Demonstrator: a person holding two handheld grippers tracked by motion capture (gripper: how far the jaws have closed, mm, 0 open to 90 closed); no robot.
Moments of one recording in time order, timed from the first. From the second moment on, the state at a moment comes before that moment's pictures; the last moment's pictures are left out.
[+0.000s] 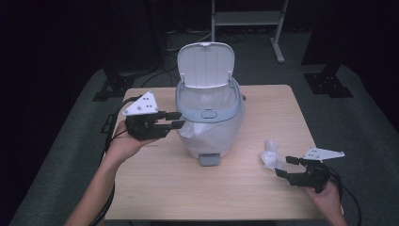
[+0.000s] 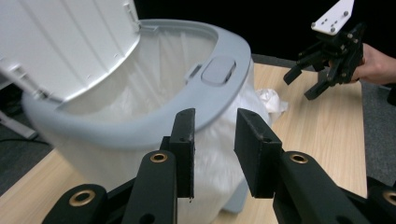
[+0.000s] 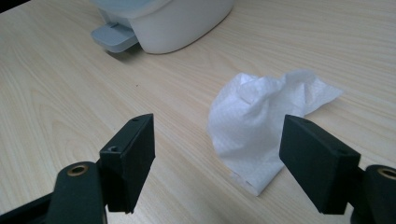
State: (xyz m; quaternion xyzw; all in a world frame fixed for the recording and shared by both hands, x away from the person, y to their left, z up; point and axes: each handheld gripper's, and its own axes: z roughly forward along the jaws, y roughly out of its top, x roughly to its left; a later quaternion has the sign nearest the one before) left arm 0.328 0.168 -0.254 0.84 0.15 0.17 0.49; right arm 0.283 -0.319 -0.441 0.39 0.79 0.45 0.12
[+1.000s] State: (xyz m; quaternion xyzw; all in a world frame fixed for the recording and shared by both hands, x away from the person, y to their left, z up) left arm 0.307 0.228 -0.326 0.83 0.21 0.17 0.49; right arm 0.337 -0.298 -0.448 0.37 0.85 0.36 0.12
